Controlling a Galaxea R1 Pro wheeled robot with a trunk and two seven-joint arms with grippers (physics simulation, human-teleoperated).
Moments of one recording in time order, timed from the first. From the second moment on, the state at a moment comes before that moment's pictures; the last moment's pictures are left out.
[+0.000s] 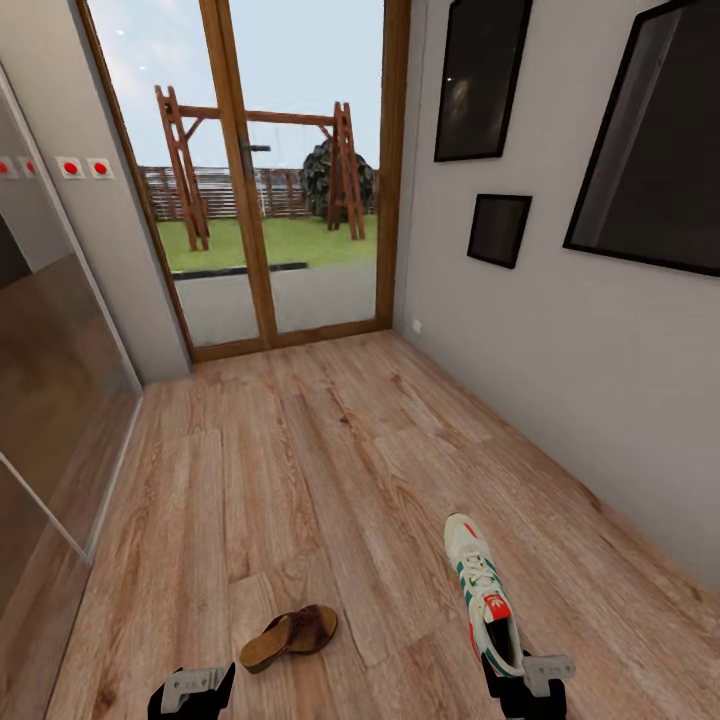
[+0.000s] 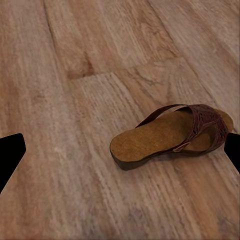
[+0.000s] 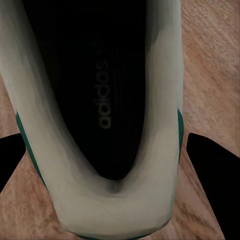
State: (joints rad) left arm -0.19 0.03 0.24 -0.50 -0.03 -0.42 -0.21; right arm -0.28 -0.05 -0.26 -0.36 0.20 -0.51 0.14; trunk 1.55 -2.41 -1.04
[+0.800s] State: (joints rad) left arm -0.19 0.04 0.24 -0.50 -0.02 -0.42 -0.21; right arm -0.28 -0.05 -0.26 -0.36 0.20 -0.51 0.14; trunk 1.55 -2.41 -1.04
